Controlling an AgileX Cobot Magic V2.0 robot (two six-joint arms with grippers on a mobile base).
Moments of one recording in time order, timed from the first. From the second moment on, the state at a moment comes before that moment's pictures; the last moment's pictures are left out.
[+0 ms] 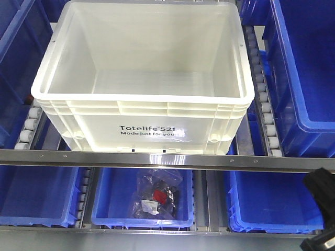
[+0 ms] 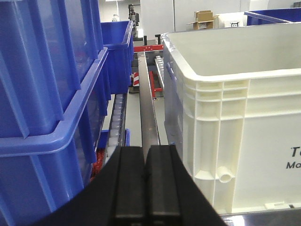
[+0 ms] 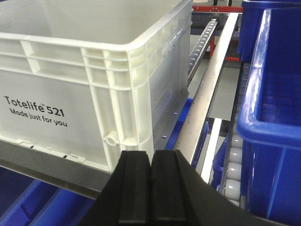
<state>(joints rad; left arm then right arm) -0.08 -0.02 0.03 -0.03 0.05 0.10 0.34 0.06 0.00 0.06 0.16 -0.05</state>
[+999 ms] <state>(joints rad) -0.08 -0.02 0.03 -0.03 0.06 0.10 0.34 -0.01 0.03 0.07 0.15 -0.03</state>
